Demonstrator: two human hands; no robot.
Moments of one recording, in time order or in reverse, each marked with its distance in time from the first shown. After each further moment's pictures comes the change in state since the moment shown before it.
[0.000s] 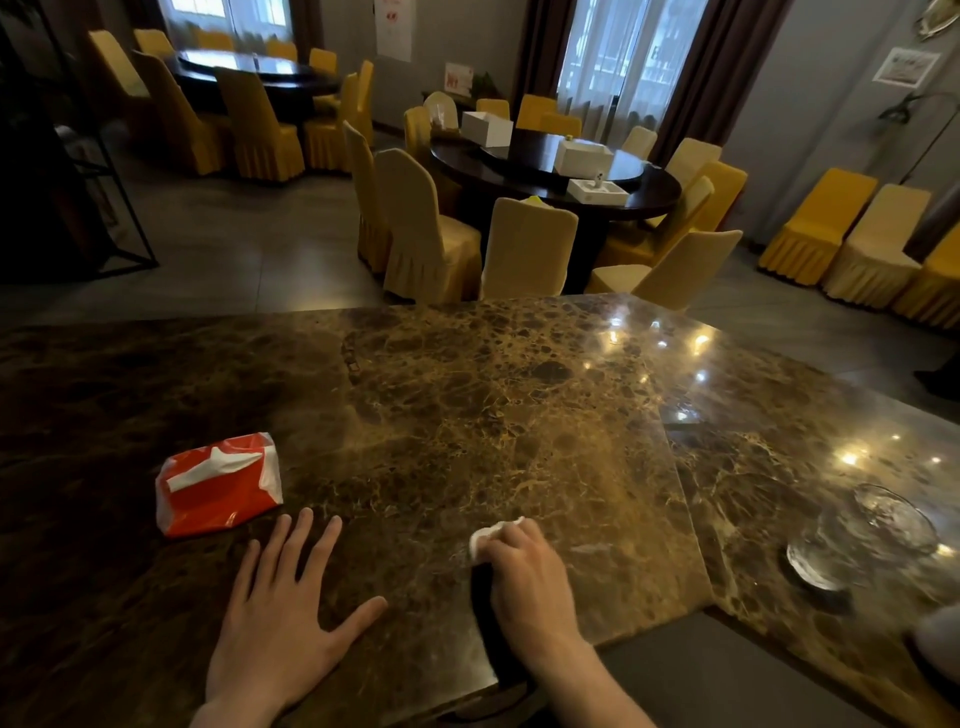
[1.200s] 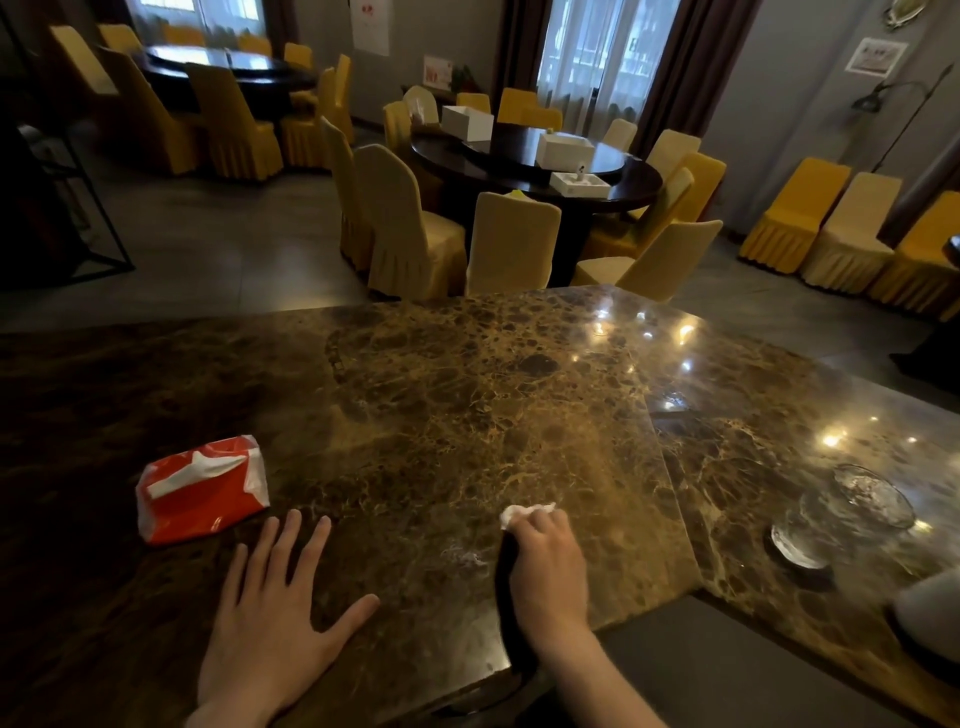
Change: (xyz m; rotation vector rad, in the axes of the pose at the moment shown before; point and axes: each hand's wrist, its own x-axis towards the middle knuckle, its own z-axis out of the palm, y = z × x) left_hand 0.001 0.006 -0.008 0.068 -0.127 -0.042; right_hand -0.003 0.014 0.003 -0.037 0.118 0.271
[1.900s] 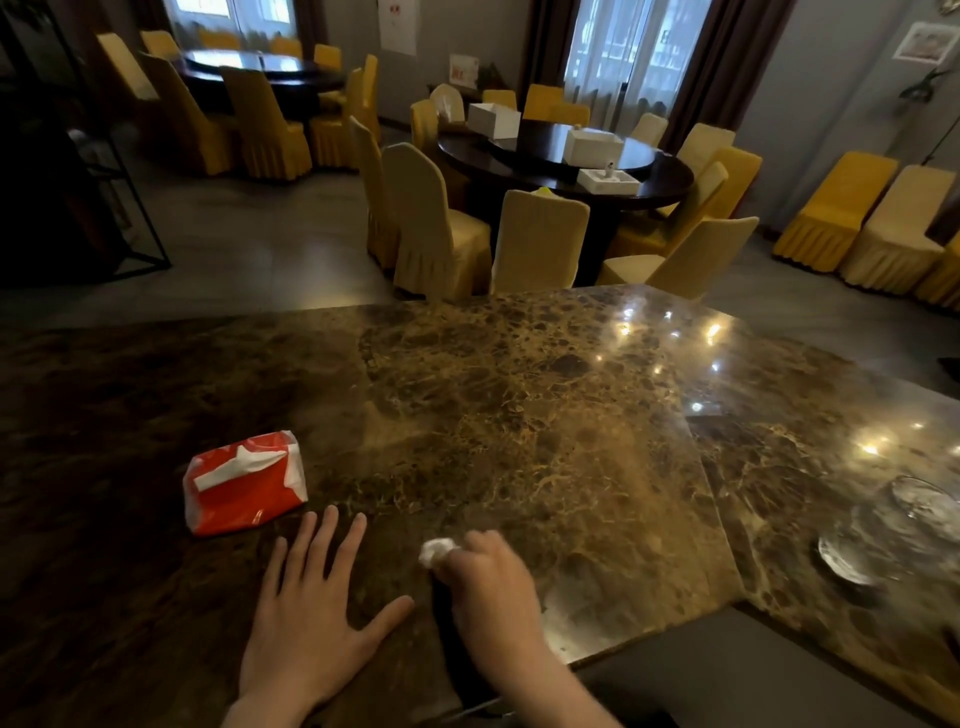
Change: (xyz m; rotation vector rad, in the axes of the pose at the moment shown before) left_hand -0.002 -0.004 -0.001 0.000 0.018 0.026; right_hand -0.017 -0.072 0.017 0.174 -0.187 -0.310
